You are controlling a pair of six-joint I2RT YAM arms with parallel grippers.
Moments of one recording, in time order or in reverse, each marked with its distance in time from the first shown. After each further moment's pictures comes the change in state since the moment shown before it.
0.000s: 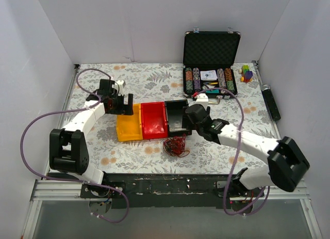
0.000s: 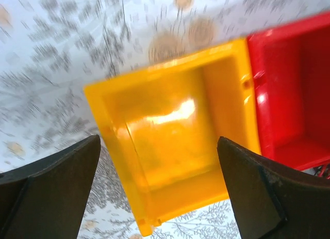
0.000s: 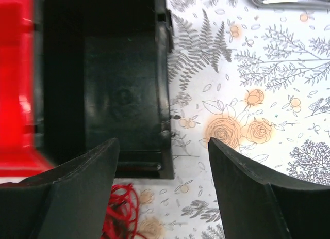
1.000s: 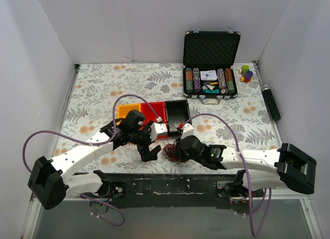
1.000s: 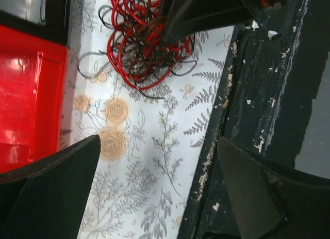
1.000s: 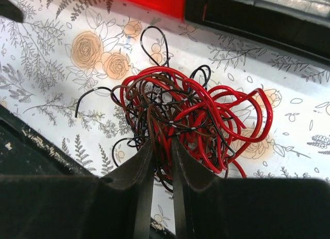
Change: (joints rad) left arm -0.577 -0.390 -0.239 -0.094 0.345 0.417; right arm 0.366 -0.151 -0.287 0.193 -0.191 0.092
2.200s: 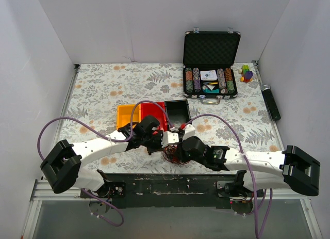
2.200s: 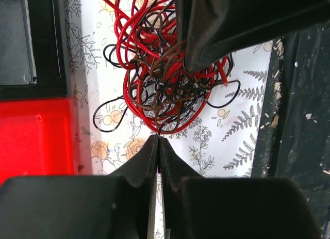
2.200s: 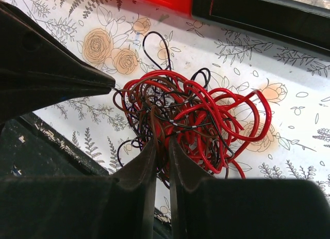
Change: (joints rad) left arm -0.151 0.203 -0.051 0.272 -0.129 0.155; right arm 0.021 -0.068 -0.028 -0.007 -0.013 0.028
